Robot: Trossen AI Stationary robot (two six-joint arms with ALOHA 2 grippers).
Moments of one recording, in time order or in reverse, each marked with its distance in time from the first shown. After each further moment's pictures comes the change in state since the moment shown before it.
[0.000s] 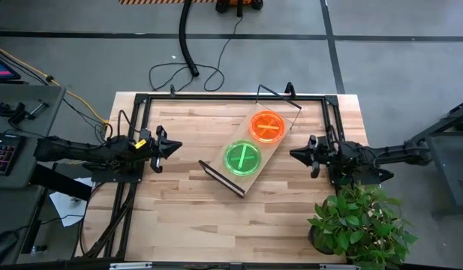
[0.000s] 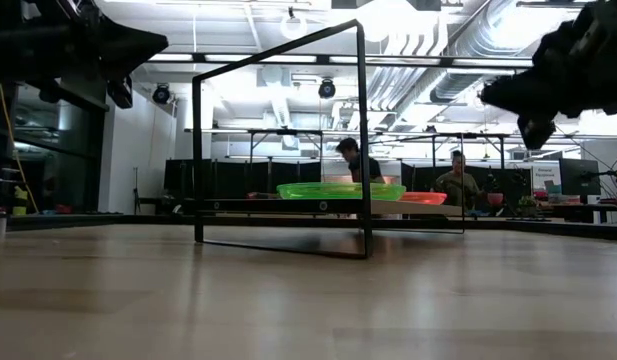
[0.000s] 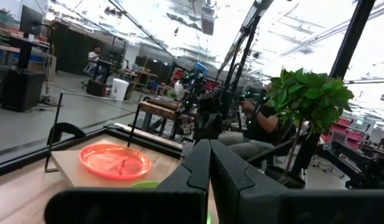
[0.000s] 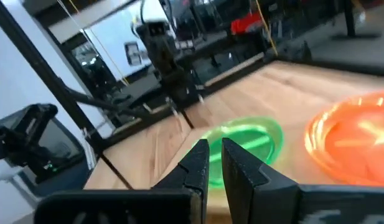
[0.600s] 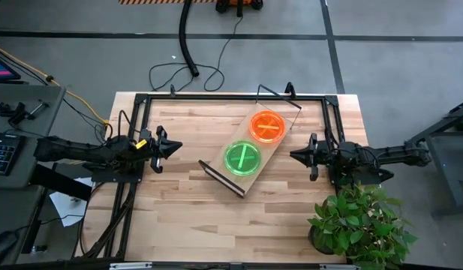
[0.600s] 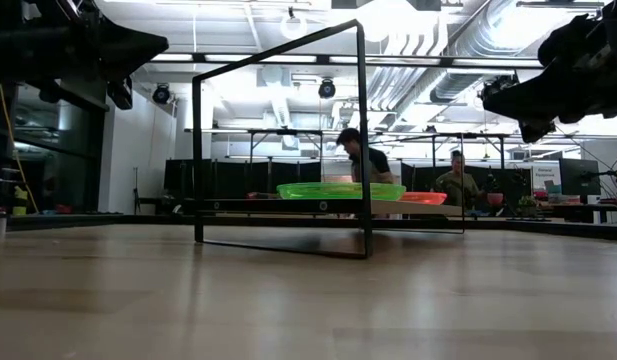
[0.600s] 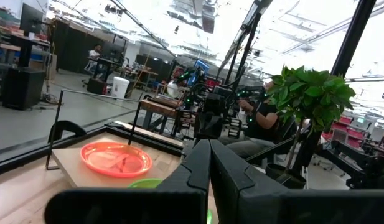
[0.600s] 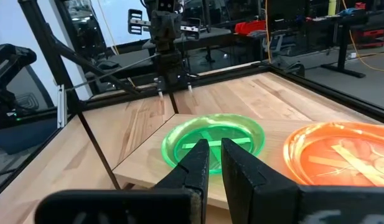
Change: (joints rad) left arm 0.000 0.000 0.000 -0.010 0.000 0.000; right arm 0.000 -0.043 0.002 -0.082 -0.013 -0.278
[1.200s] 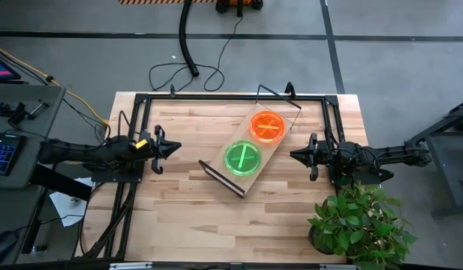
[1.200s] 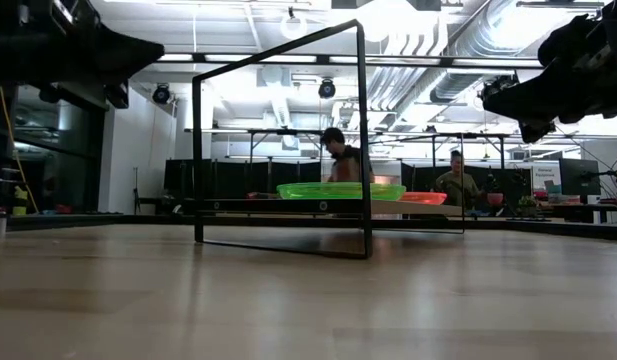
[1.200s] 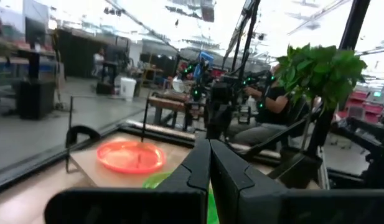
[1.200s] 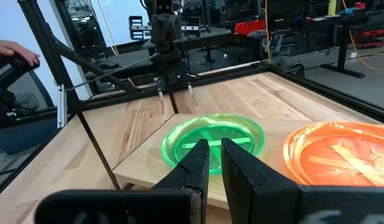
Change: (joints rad) left arm 0.011 -0.080 -0.001 -0.113 0.005 0.104; right arm 0.000 0.001 0.000 -0.001 0.000 0.000
